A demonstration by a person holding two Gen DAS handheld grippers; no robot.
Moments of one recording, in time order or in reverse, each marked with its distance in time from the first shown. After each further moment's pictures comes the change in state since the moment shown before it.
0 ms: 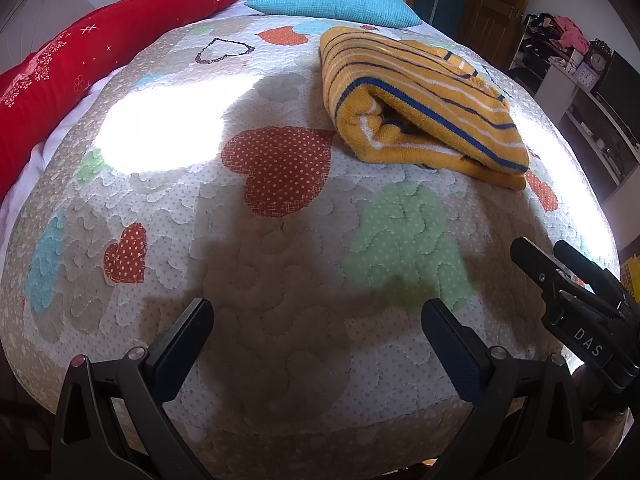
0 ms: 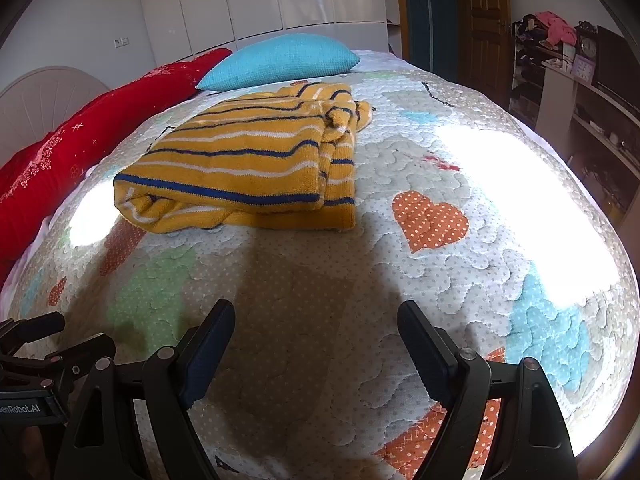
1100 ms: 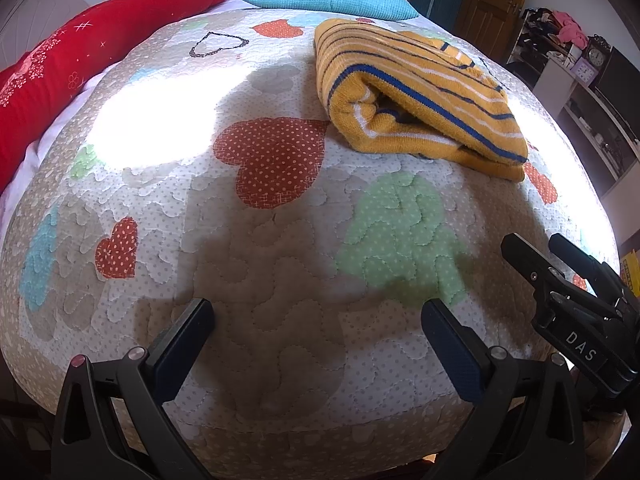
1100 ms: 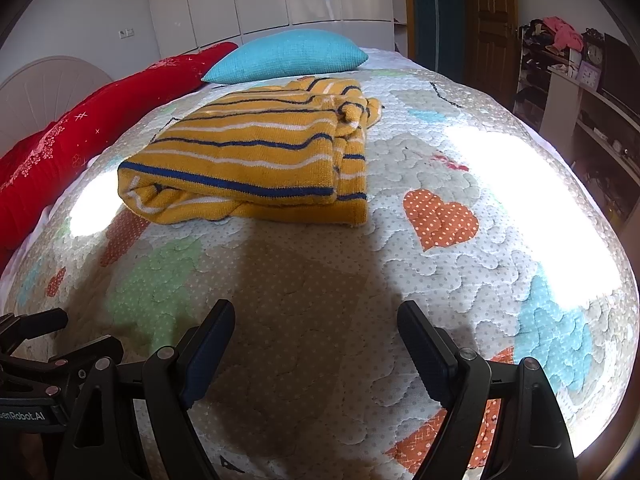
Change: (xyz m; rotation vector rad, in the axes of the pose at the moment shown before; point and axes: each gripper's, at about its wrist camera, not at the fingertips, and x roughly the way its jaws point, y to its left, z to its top) left arm 0.004 -0.004 -0.002 0.005 0.020 -0.005; right arm 0.004 0.008 -0.002 -0.026 0.011 -0.003
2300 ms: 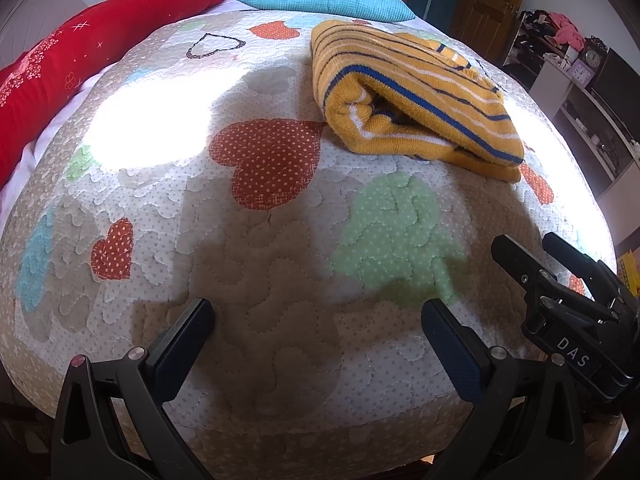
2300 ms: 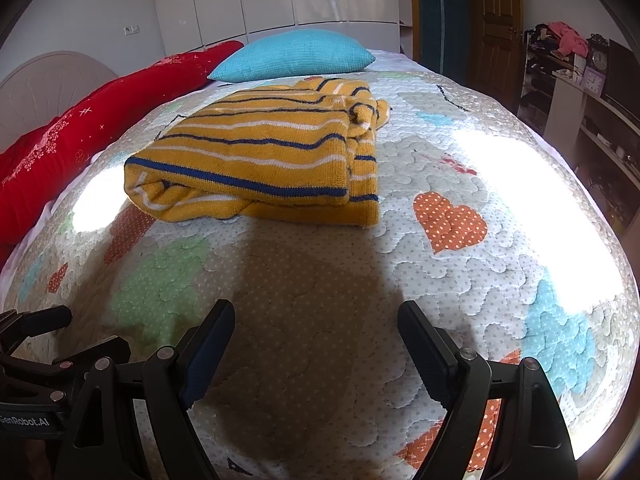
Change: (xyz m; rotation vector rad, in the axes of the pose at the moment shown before) left arm 0.001 0.002 -0.001 -0.007 -0.017 -0.024; right arm 0.002 0.008 0.002 -0.027 -0.002 0.001
